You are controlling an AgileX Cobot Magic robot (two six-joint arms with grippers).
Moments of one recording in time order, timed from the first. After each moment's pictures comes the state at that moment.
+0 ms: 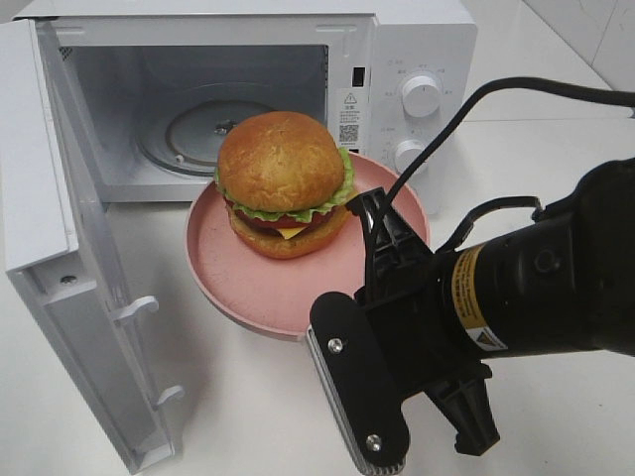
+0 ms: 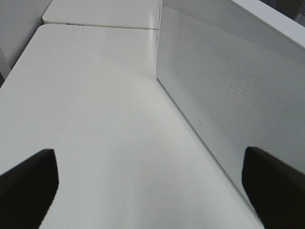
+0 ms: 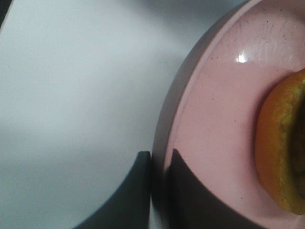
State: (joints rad) left arm 0.04 0.00 -0.50 -0.08 1.04 0.03; right arm 0.95 1.43 -0.64 -0.62 0.21 -0.63
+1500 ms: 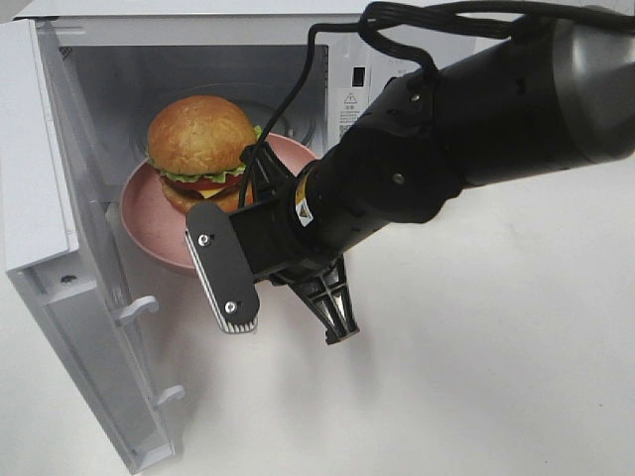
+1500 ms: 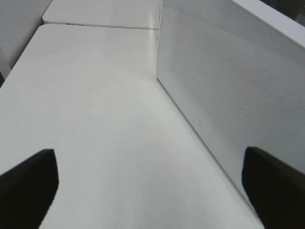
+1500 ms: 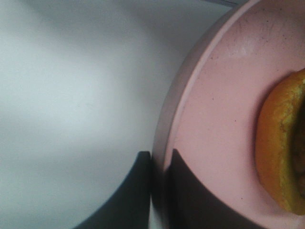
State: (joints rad) left arm 0.04 0.00 -0.50 -0.08 1.04 0.03; right arm 0.85 1.83 -1.08 -0.23 0.25 -1.10
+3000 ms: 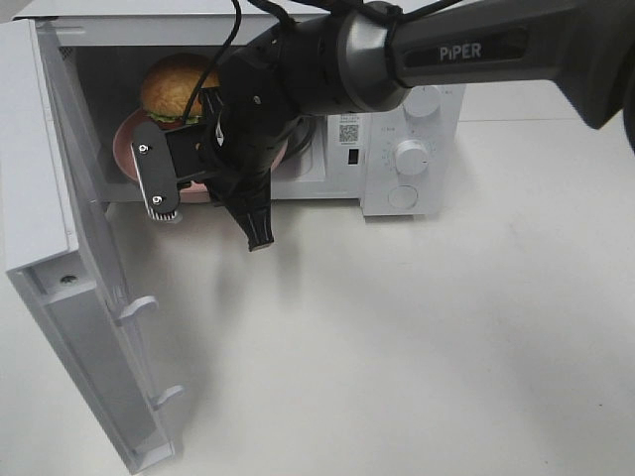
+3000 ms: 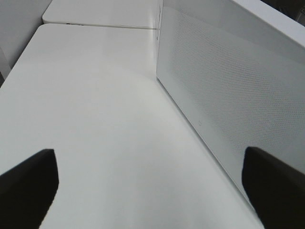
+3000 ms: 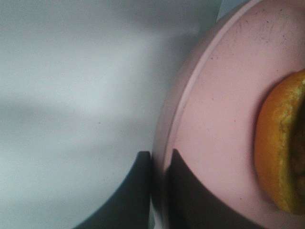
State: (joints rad) left arm 0.04 0.00 -0.50 -0.08 1.04 0.03; right arm 0.79 2.25 -1.73 -0.24 0.48 -1.07
